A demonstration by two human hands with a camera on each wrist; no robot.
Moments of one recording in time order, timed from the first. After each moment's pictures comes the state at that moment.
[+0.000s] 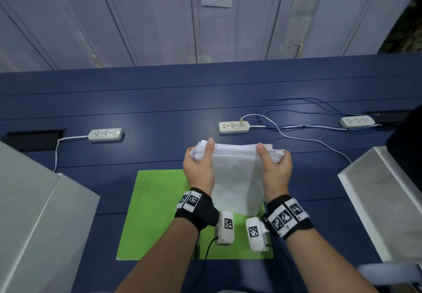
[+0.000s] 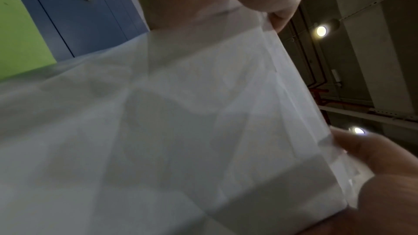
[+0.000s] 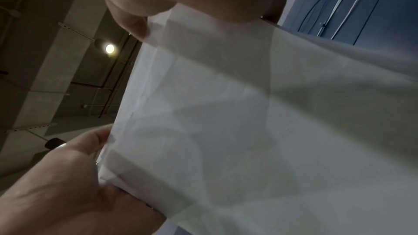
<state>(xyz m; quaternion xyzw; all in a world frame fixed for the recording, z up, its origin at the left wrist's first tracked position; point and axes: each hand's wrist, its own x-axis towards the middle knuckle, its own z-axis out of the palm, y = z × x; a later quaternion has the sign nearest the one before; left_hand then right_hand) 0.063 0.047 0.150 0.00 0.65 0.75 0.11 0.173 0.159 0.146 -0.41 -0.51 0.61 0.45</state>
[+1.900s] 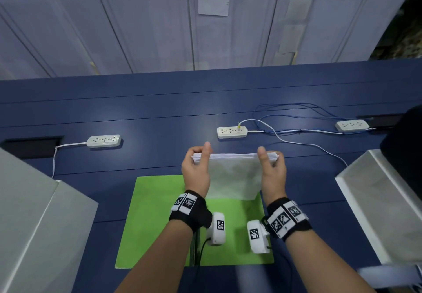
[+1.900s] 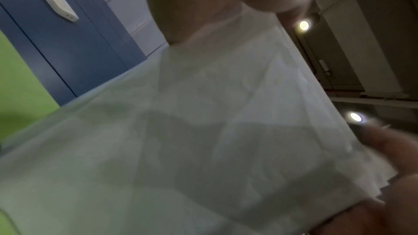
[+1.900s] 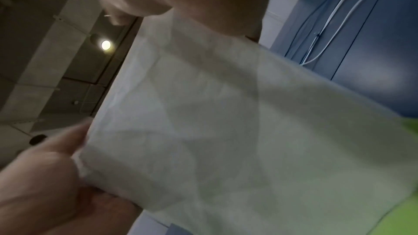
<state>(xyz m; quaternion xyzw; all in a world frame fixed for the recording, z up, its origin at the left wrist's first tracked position) 0.049 0.037 0.144 0.08 0.66 0.73 0.13 0.173 0.164 0.134 -0.39 -0.53 0.63 0.41</state>
